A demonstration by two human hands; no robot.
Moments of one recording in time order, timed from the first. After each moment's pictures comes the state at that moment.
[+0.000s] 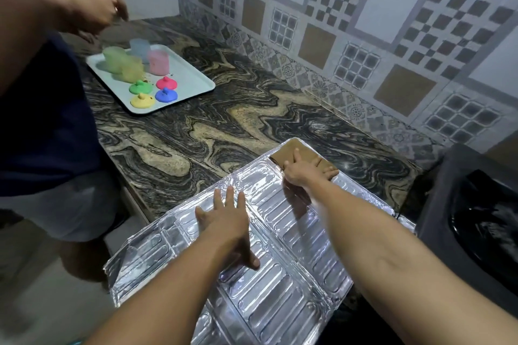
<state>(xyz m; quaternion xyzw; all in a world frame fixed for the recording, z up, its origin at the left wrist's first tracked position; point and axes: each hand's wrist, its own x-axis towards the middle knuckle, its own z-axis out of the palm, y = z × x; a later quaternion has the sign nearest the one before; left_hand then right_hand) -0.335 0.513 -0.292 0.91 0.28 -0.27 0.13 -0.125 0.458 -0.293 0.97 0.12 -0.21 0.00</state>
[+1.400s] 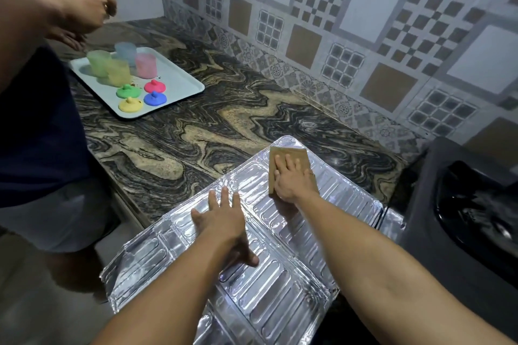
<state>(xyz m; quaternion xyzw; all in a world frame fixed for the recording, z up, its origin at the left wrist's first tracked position) -0.334 0.515 -0.284 0.91 0.28 -0.28 0.13 -0.152 0.438 -0.309 0.94 0.31 -0.15 -0.03</state>
